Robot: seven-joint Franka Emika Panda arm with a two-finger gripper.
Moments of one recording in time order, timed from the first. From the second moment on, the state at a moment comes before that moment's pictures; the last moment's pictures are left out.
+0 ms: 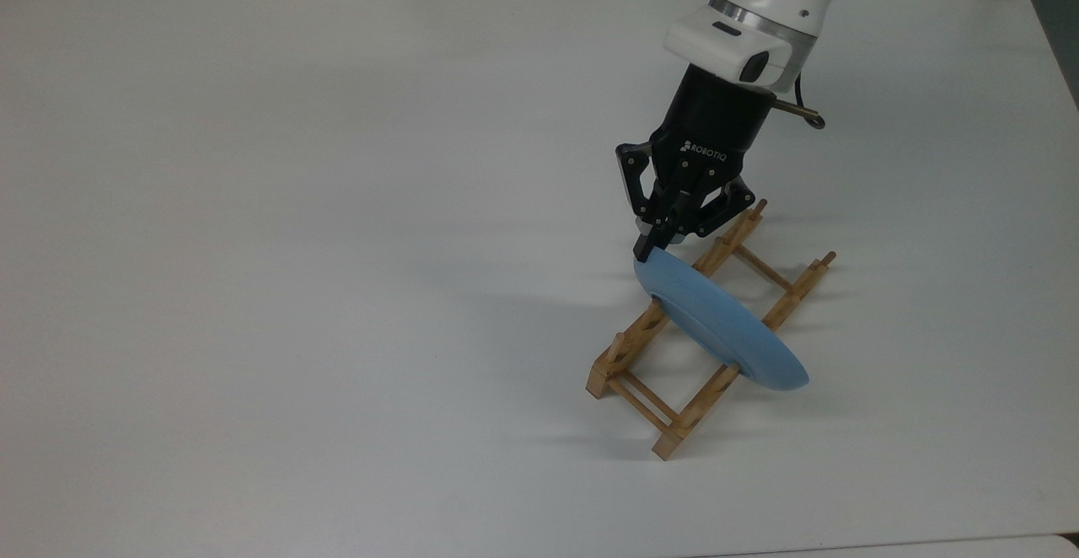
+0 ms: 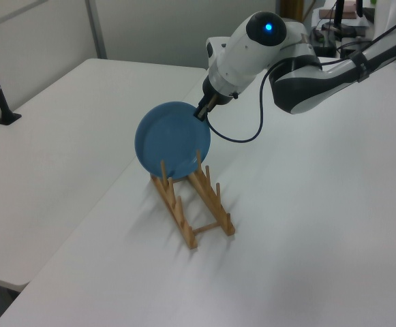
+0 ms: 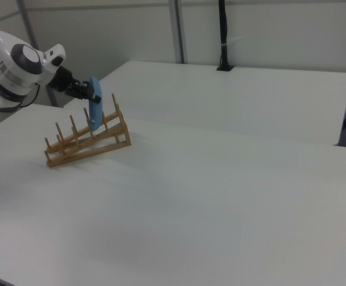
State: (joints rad) arm 0.41 0.43 0.00 -1.48 -0.78 2.26 0.81
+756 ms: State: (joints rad) arm 0.41 0.29 0.00 -1.45 -0.74 2.20 0.81
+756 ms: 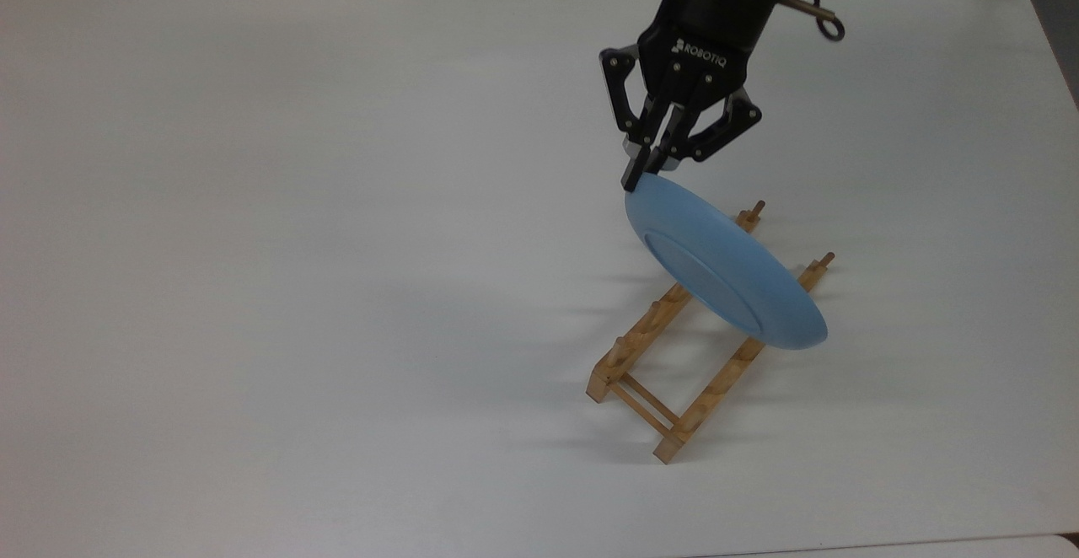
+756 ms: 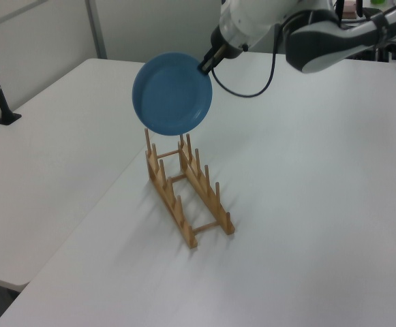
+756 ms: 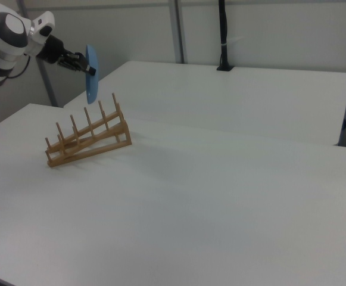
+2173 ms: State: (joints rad) arm 0.05 0.28 -0.10 -1.59 0.04 1.60 -0.75
